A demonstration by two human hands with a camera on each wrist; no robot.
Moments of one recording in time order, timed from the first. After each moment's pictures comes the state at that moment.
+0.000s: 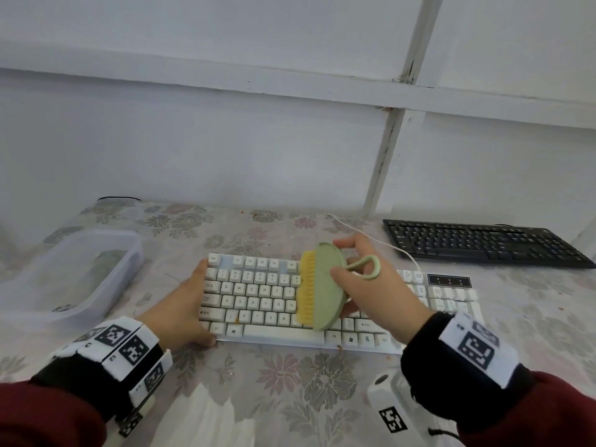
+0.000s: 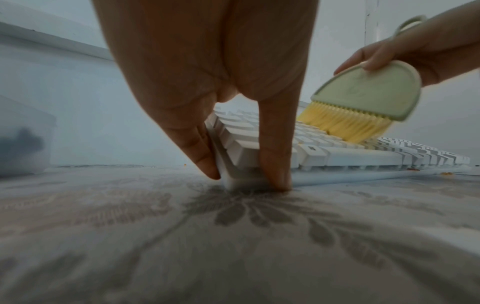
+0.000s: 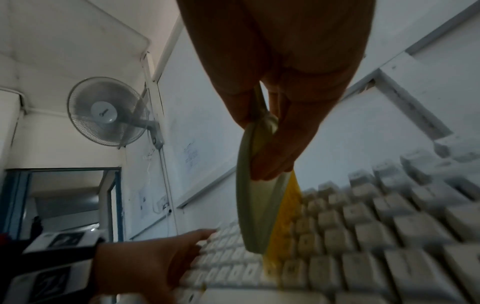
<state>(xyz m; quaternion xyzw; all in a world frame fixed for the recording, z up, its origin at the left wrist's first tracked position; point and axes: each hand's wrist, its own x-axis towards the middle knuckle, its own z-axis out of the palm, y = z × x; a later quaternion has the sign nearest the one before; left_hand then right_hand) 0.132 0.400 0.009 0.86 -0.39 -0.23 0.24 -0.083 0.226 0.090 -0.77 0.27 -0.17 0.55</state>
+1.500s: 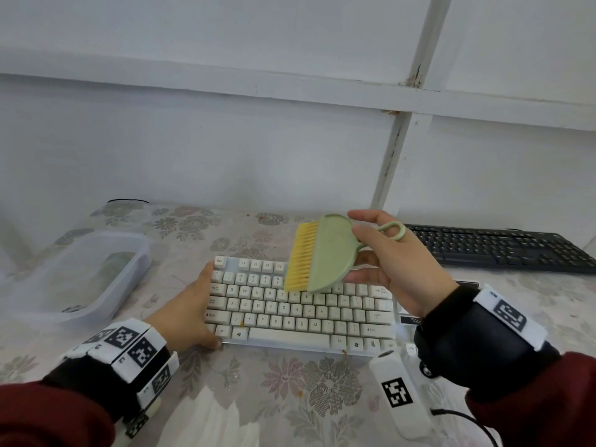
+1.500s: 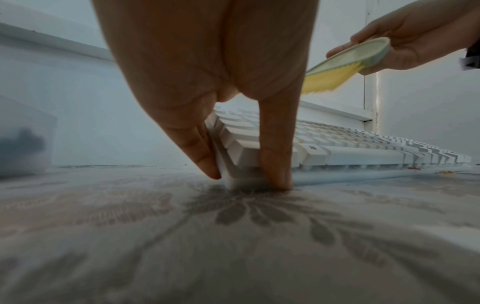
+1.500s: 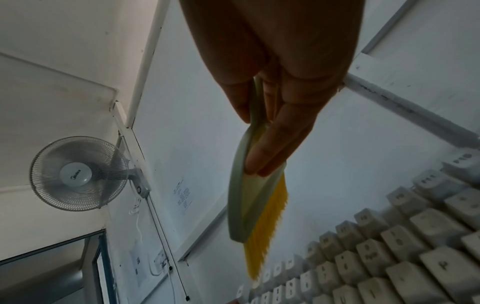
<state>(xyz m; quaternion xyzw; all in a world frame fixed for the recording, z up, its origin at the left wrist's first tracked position) 0.133 0.400 0.006 0.86 -0.39 -0.23 0.23 -0.071 0.205 0.113 -0.64 0.23 -0.25 0.69</state>
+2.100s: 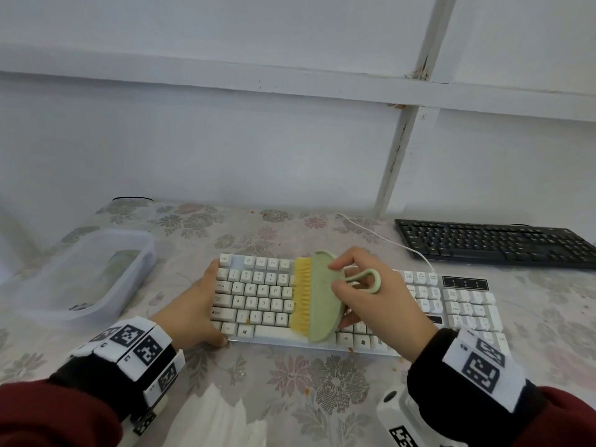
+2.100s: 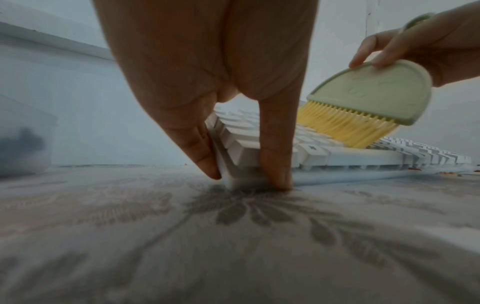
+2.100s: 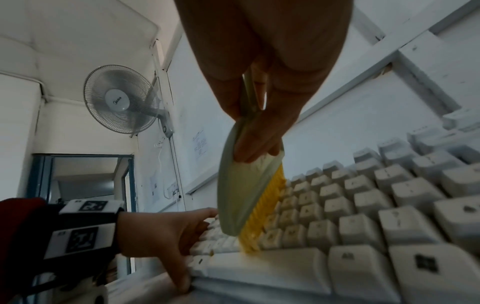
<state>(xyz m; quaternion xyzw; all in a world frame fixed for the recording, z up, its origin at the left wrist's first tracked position) 0.130 0.399 0.013 0.85 -0.40 -0.24 0.24 -0.080 0.237 0.078 -0.77 0.25 -0.20 0.56</state>
